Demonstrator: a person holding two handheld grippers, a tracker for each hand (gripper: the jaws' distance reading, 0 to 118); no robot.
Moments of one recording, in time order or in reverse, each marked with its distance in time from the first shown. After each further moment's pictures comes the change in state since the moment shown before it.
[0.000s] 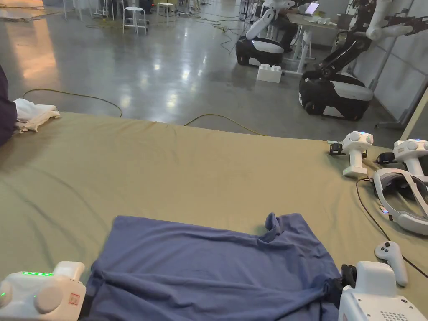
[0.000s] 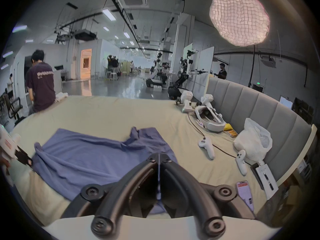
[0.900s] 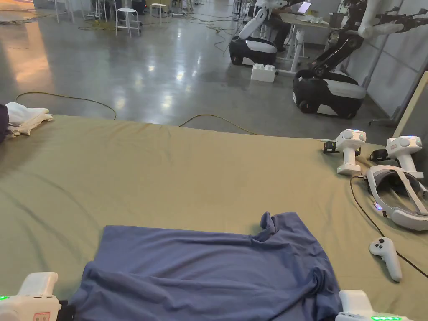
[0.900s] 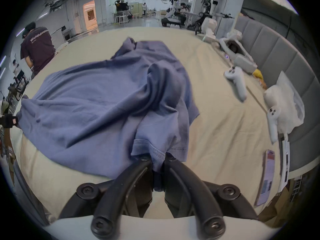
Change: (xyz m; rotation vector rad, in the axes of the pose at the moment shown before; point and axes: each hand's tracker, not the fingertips) left arm -0.014 -0.020 0.035 0.110 -0.090 0.056; right arm 0.038 -0.065 -0.083 -0.483 0.175 0.052
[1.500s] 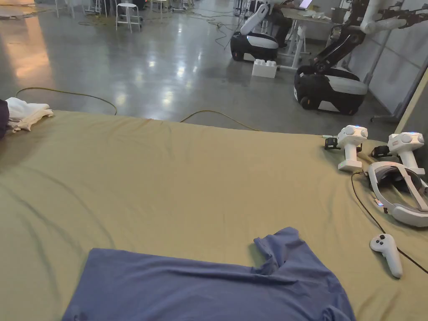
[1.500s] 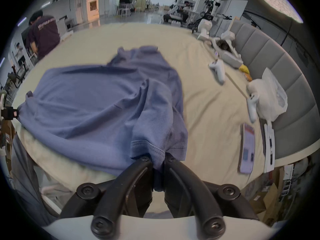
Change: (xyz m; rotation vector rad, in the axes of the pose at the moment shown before) left arm -0.024 -0.095 0.027 -0.133 0.038 0.025; right arm -0.005 -0.086 0.061 -0.161 -0.049 0.076
